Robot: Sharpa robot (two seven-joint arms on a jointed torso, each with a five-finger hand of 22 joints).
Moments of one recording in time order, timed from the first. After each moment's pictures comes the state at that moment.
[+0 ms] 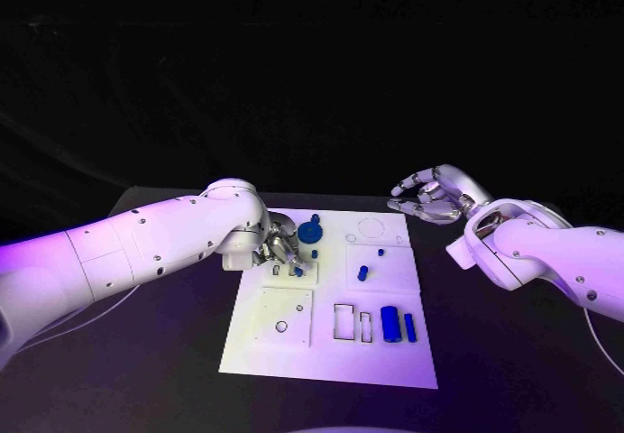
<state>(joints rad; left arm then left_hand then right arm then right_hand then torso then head) 1.29 -0.56 -0.04 1.28 -1.01 0.38 -0.54 1.28 -0.02 0.41 0.28 0.06 0.73 0.09 0.80 0.53 1.21 0.01 1.22 0.97 1.47 -0.05 1.57 1.31 0.10 1.45 0.04 1.33 1.09 1.29 -0.93 -0.12 1.56 -0.89 -0.54 0.03 1.22 -0.17 0.39 0.15 0.18 0.87 0.16 0.29 0.38 1.43 0.07 1.41 1.31 1.46 0.00 1.53 1.31 0.05 1.42 0.11 1.32 1.31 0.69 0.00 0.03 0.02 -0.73</state>
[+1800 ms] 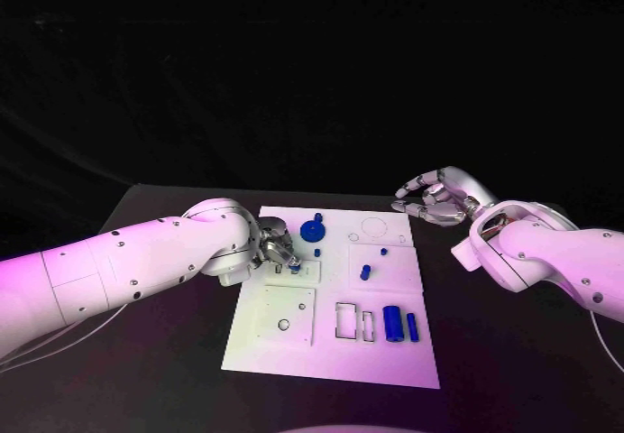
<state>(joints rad) 1.23 -0.68 -0.03 1.42 -1.06 0.13 -0.53 1.12 -0.18 0.76 0.21 0.34 0.73 0.08 0.90 0.63 1.27 -0.02 1.20 0.93 1.47 -0.08 1.57 1.31 0.10 1.46 0.03 1.34 1.10 1.29 -0.93 -0.12 1.56 -0.88 -0.53 0.03 1.22 -0.17 0.39 0.15 0.18 0.87 0.16 0.29 0.39 1.43 0.07 1.41 1.31 1.46 0.00 1.53 1.31 0.05 1.41 0.10 1.32 1.31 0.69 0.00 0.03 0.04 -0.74</state>
